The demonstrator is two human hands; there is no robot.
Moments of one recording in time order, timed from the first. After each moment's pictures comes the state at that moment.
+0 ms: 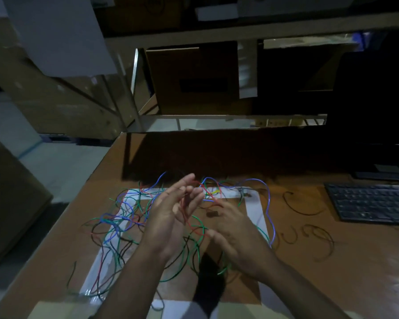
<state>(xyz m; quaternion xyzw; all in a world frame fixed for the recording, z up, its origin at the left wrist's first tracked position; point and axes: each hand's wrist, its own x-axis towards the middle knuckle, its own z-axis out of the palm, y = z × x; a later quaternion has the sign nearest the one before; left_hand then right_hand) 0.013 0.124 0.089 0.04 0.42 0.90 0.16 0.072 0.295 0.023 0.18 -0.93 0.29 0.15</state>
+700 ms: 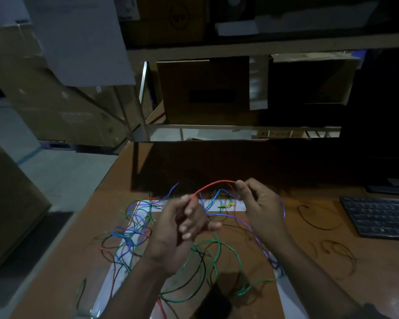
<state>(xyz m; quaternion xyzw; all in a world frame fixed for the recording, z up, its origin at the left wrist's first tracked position) 0.004 0.087 0.104 0.17 0.39 0.87 0.26 0.020 0.279 0.081 -0.01 -0.80 0.51 0.31</state>
